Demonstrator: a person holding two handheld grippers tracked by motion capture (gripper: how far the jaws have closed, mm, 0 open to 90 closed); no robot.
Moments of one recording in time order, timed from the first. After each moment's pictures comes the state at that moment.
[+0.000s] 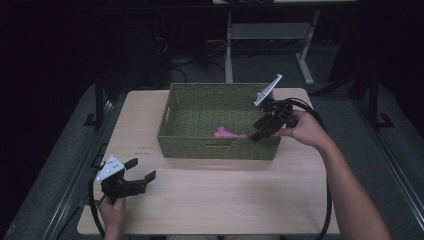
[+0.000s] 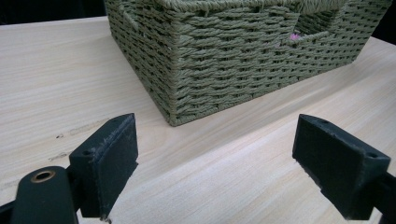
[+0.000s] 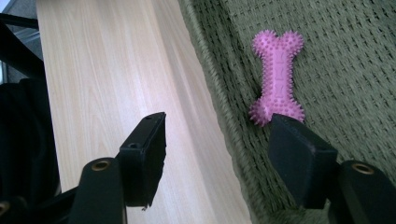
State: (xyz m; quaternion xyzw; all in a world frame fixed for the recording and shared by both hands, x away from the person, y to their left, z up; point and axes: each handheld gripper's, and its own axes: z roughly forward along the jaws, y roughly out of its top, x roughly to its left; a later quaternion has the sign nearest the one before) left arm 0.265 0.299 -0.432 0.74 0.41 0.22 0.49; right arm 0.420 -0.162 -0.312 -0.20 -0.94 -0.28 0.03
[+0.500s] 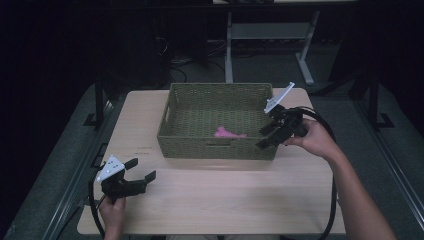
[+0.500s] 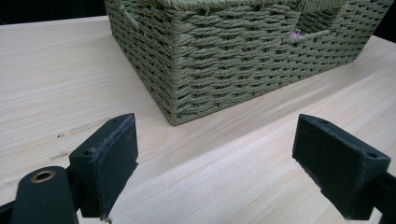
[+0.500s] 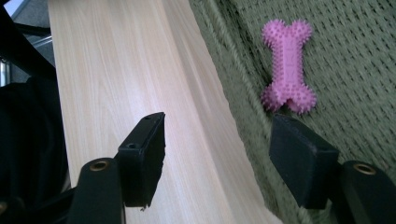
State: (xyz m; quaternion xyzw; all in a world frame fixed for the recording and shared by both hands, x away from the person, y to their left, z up) left arm 0.265 0.299 -0.432 0.74 0.41 0.22 0.49; right arm 0.396 -0.183 -0.319 -0.20 -0.93 -0.30 0.03
